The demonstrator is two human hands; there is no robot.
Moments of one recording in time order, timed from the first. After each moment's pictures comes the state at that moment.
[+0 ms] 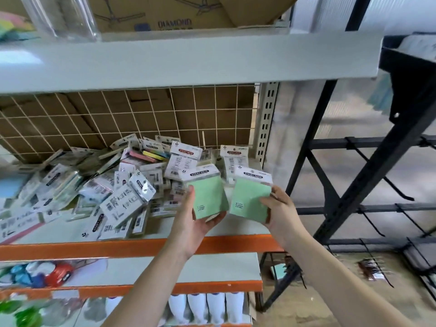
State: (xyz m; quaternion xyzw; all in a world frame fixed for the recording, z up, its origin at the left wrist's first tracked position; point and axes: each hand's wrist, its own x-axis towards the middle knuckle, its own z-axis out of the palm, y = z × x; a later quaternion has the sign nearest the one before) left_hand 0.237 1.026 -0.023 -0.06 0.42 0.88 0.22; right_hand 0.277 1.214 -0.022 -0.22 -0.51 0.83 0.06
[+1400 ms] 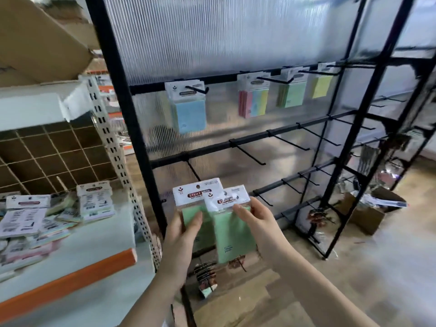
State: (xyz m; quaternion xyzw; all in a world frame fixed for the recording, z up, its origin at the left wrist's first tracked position) left_hand 0.438 1.270 0.032 0.24 0.66 0.70 0.13; right_hand 0.516 1.417 0.030 -0.20 -0.64 0.71 0.21
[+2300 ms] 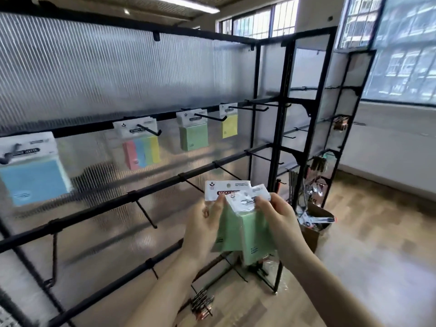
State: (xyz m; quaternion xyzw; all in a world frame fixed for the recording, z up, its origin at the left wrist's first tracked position) left_hand 0.496 1.577 0.087 0.41 0.60 0.66 0.20; right_hand 0.619 1.670 0.090 -0.30 -0.64 0.57 0.41
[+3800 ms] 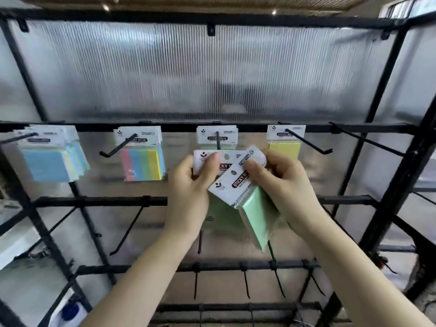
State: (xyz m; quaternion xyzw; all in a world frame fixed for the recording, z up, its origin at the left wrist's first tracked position) left_hand 0.454 1.762 0.175 0.26 0.58 0.75 -0.18; right_hand 0.496 1.906 0.189 0.11 -0.74 0.62 0.25
